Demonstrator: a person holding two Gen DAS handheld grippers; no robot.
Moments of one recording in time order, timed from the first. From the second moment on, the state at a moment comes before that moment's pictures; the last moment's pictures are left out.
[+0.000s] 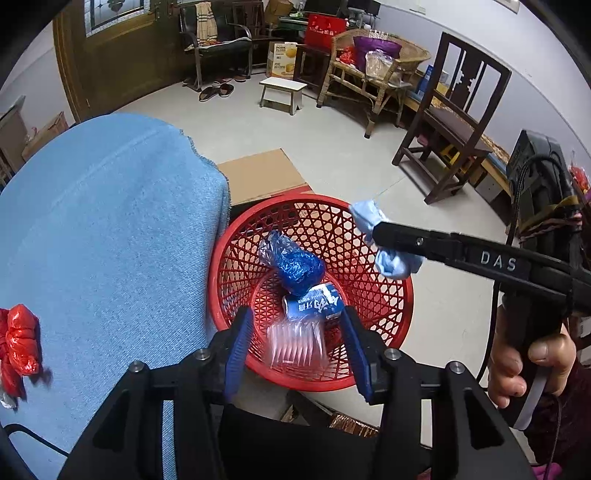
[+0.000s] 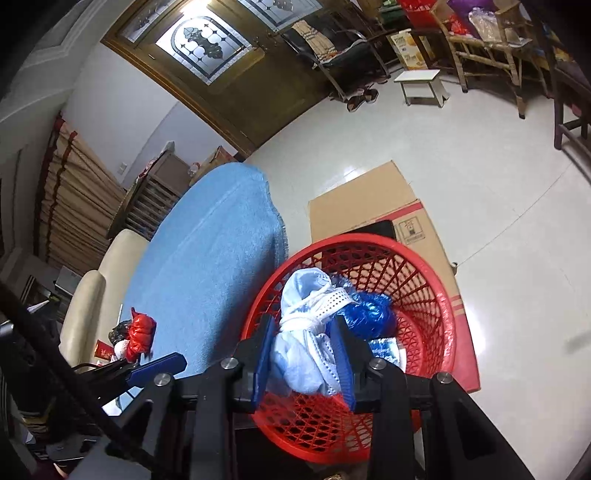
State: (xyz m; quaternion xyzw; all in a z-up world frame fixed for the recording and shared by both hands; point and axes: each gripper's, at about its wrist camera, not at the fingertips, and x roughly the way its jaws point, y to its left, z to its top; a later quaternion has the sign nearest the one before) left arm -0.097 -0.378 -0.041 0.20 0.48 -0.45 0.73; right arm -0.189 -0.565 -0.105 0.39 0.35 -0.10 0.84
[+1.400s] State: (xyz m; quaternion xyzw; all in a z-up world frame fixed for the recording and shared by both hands) left arm -0.031 -0.097 -0.023 0.01 0.44 -0.20 0.88; right arm -0.073 -0.397 -0.055 0.25 0.41 0.04 0.88
